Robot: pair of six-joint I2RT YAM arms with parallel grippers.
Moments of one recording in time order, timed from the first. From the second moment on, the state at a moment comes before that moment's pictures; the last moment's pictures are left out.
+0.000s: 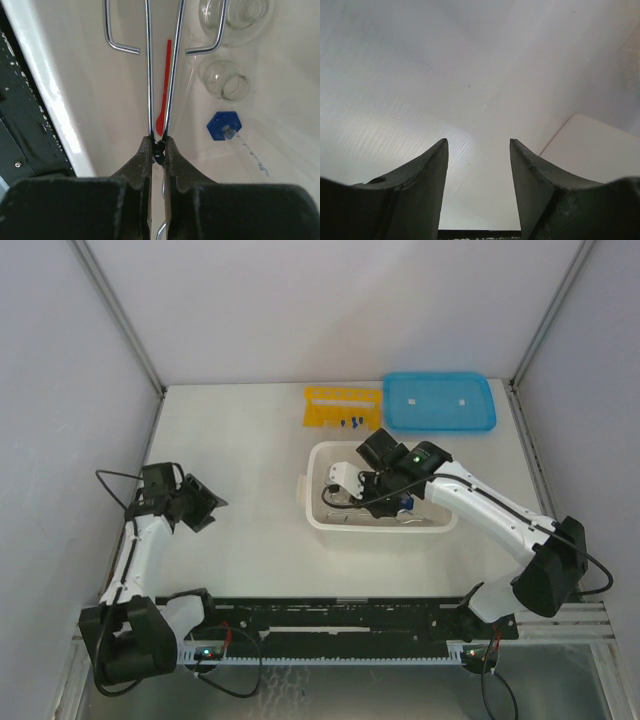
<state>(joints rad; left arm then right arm) 0.20 1.04 0.70 -0.63 0.24 -0.71 0.76 1.44 1.35 -1.09 -0.18 -0.60</state>
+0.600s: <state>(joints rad) -0.12 1.21 0.84 -0.62 0.03 -0.71 0.68 1.50 1.26 -1.02 -0.23 -0.63</state>
